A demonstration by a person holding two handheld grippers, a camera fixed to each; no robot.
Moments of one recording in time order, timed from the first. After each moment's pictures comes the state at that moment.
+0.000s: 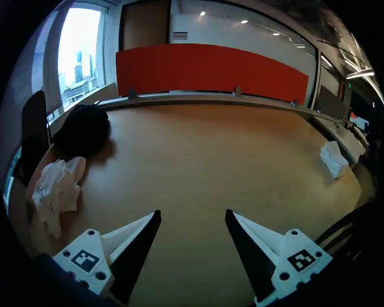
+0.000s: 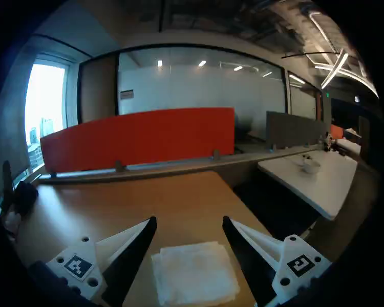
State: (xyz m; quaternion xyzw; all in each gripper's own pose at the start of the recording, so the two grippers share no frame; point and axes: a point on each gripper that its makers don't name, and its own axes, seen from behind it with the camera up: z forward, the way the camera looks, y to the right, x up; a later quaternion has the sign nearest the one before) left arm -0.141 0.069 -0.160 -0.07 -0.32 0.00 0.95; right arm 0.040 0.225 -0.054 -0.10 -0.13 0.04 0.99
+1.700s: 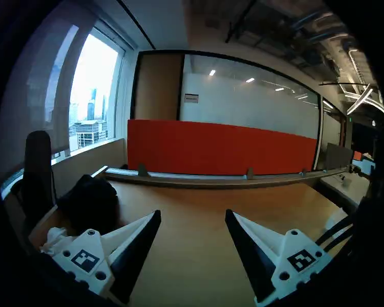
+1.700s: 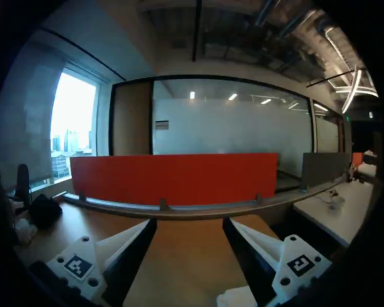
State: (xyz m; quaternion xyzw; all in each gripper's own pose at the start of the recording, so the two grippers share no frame) left arm 0.030 0.030 -0.018 -0.04 -0.10 -0.05 0.99; right arm 0.139 0.065 -0.002 0.00 -0.04 0.01 1.00
